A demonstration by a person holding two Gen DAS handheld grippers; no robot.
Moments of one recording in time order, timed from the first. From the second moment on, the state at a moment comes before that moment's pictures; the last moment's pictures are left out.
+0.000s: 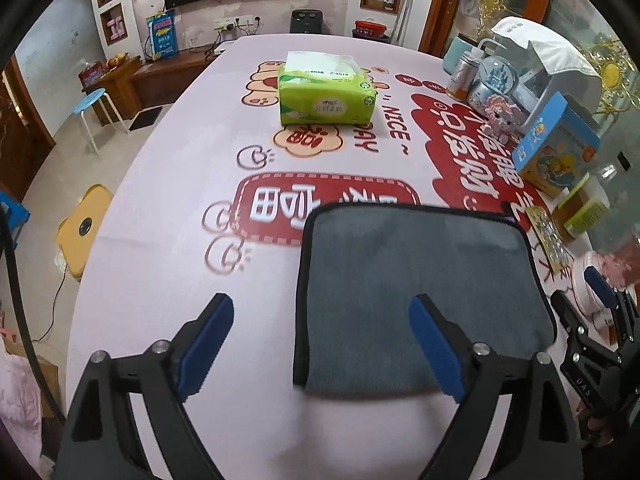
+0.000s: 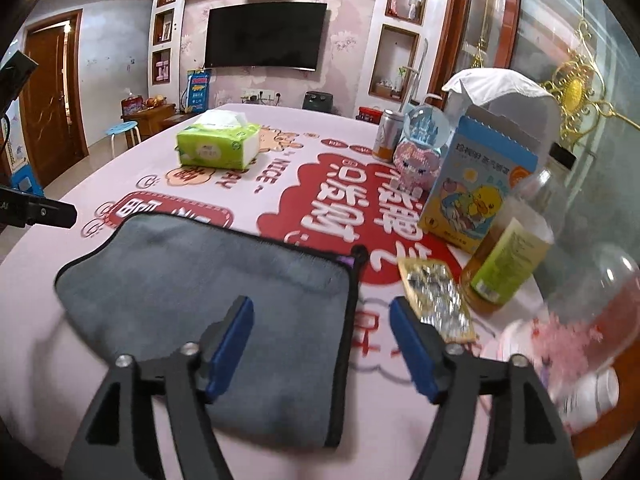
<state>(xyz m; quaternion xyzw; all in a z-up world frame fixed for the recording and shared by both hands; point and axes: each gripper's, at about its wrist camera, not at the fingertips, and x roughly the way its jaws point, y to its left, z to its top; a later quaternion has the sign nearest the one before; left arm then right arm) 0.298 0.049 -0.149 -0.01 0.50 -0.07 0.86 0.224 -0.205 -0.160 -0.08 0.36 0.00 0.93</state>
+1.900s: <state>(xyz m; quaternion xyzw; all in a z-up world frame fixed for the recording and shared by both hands) -0.006 0.014 -0.016 0.03 0.41 -0.07 0.91 -0.041 -0.170 -0.028 0.05 0.45 -0.02 0.89</state>
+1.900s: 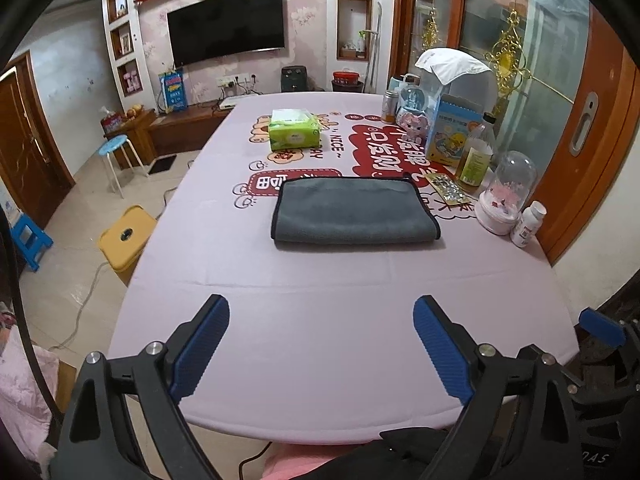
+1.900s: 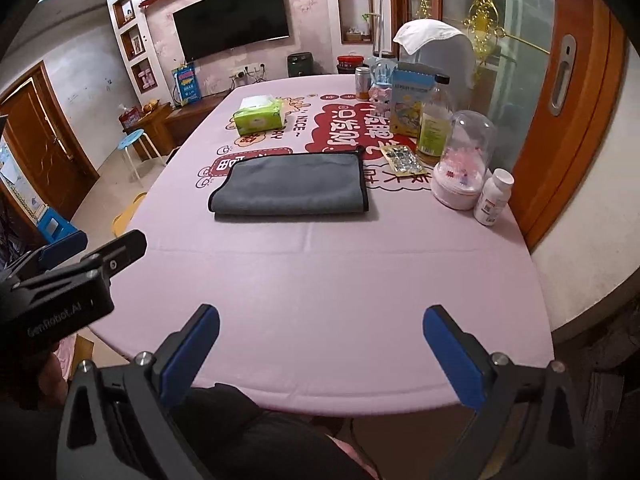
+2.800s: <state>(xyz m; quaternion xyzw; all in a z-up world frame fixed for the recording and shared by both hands) 0.003 0.010 -0.018 0.04 0.41 -0.04 0.91 -0.036 -0.171 -0.030 0.05 0.45 -0.02 0.89</state>
